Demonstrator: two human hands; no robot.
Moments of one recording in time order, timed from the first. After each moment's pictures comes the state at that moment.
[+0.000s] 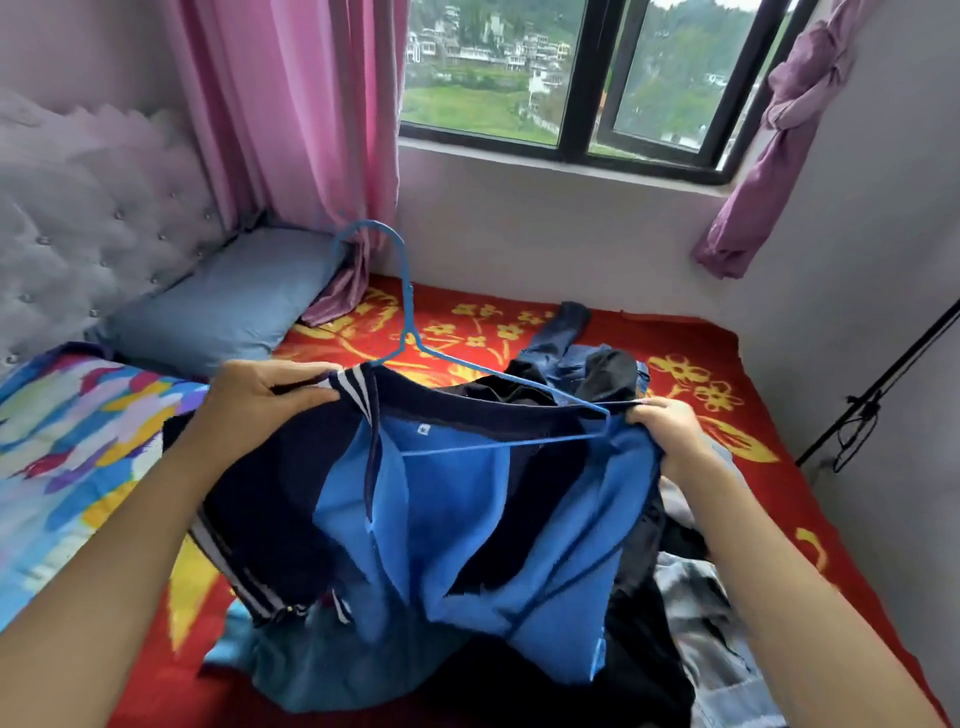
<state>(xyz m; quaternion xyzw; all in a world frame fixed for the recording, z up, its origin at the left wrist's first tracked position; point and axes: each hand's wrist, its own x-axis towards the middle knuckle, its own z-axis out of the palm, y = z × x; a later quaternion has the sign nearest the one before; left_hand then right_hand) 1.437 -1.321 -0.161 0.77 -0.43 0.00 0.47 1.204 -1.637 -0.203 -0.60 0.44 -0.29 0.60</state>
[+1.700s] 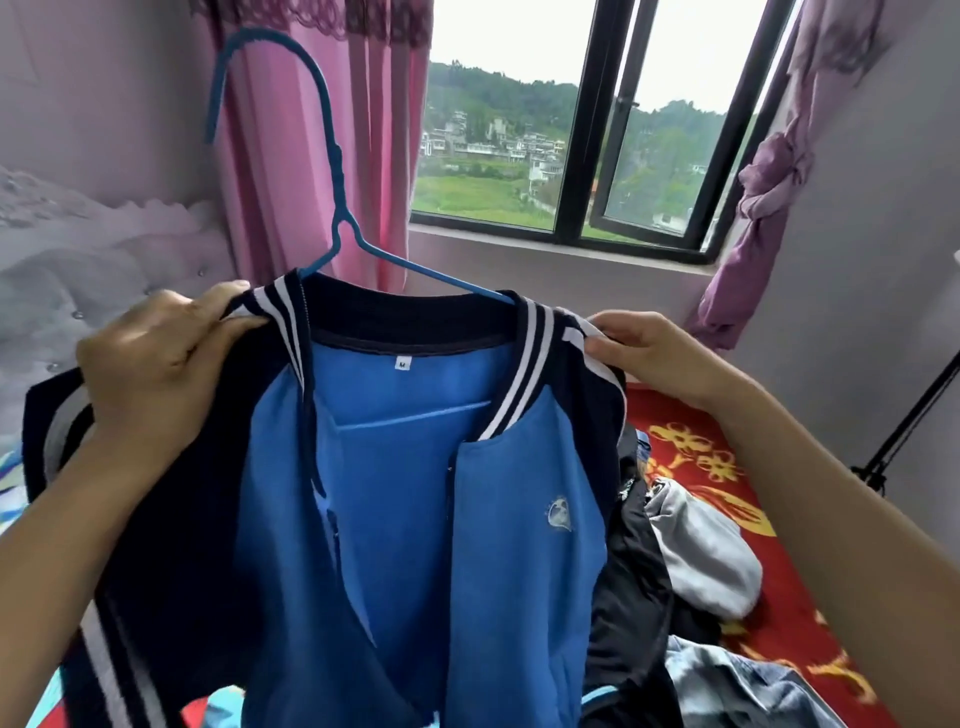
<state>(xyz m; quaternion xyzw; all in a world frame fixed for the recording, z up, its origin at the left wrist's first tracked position) 1.435 -1.293 -0.063 0.75 -0.43 0.34 0.37 1.221 -1.604 -0.035 -0.92 0.08 -0.21 0.32</state>
